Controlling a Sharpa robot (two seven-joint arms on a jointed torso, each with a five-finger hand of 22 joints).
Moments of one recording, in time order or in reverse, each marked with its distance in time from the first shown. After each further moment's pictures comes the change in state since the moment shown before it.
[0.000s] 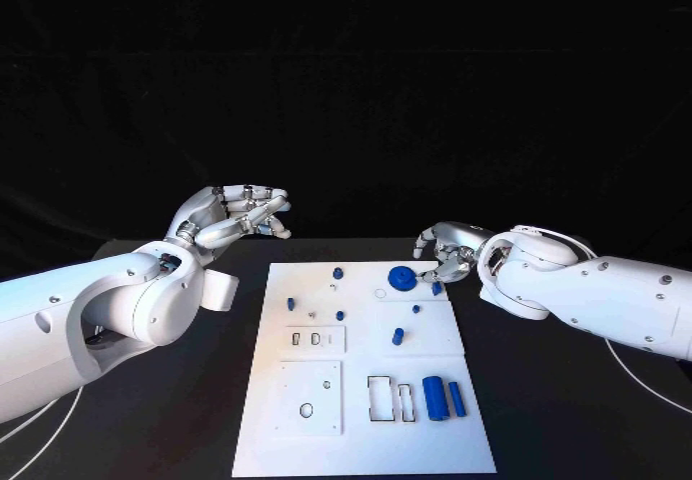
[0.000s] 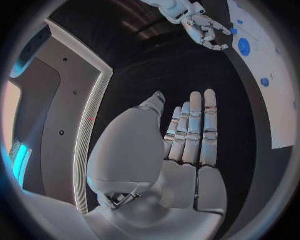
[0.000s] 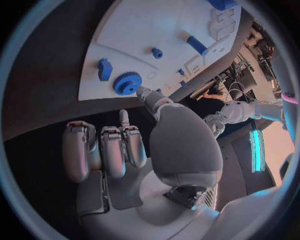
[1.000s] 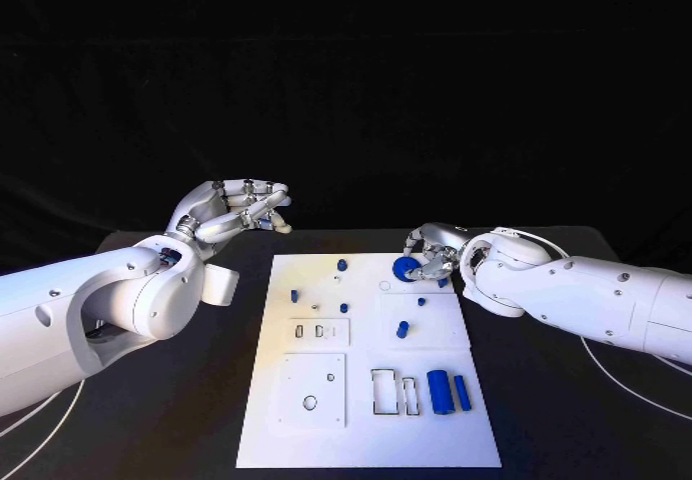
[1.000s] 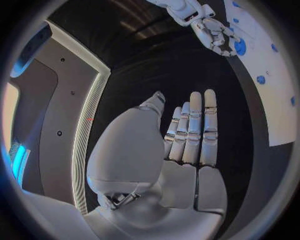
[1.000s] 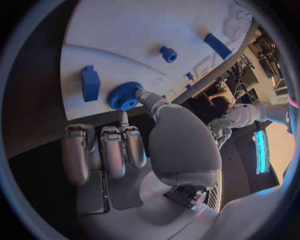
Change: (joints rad) left arm 0.000 -0.007 0.000 0.005 0.001 0.002 0.000; left_hand 0.000 0.000 0.000 0.000 0.000 0.000 0.000 0.000 0.000 0.000 0.000 0.000 0.000 0.000 0.000 0.000 0.002 0.000 0.000 0.000 0.000 0.000; right arm -0.032 0.102 -0.003 -0.101 0.005 -0.023 -0.015; right_hand 0.007 0.018 0.018 0.012 0.000 -0.019 0.004 0.004 -0.008 0.000 0.007 0.000 0.000 0.001 0.001 0.009 0.000 -0.015 0.001 0.002 0.042 0.000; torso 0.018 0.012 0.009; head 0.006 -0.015
